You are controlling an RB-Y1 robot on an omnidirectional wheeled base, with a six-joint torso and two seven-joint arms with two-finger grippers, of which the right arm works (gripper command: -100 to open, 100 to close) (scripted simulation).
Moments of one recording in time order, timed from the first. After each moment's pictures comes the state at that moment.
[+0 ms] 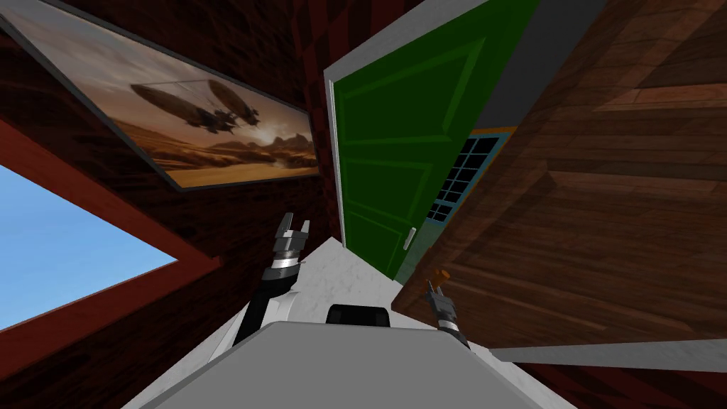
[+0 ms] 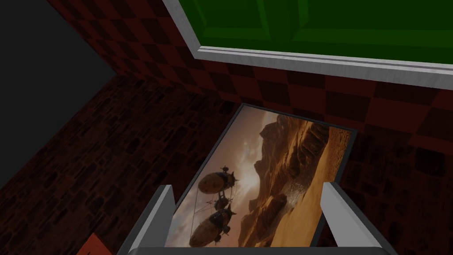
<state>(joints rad) 0.32 -0.51 0.45 -1.00 -0.88 -0.99 -1.41</state>
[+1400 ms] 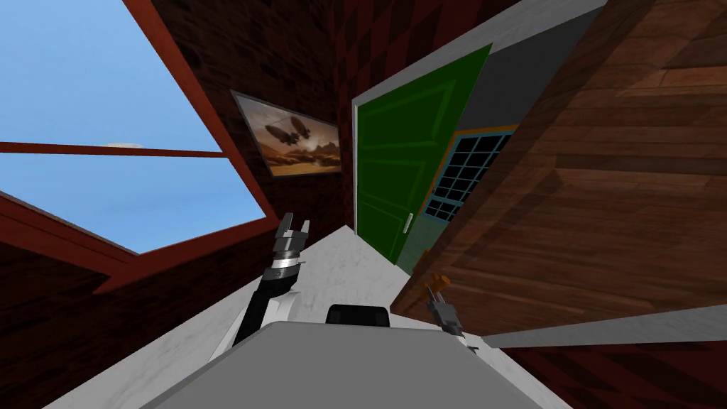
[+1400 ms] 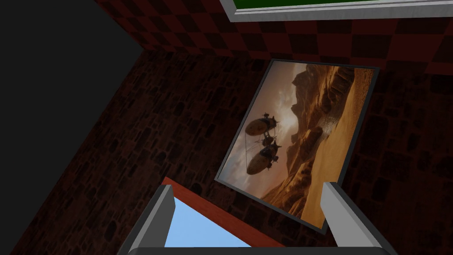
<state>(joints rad) 0.34 -0.60 0.59 -0.96 -0.80 -1.13 -1.54</state>
